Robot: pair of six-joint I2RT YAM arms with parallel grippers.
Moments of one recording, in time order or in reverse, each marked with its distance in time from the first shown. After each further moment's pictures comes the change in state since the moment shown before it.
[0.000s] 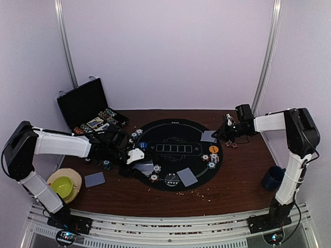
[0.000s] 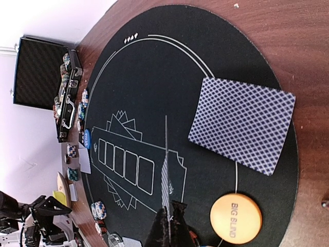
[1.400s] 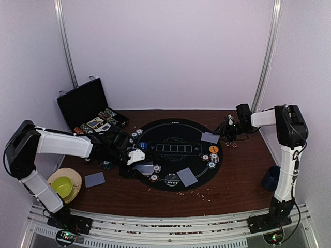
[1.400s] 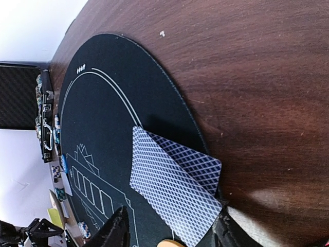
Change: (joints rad) left arm 0.000 0.022 0.000 0.000 -0.001 0.000; right arm -0.091 0.230 0.235 -0.129 -0.004 -0.050
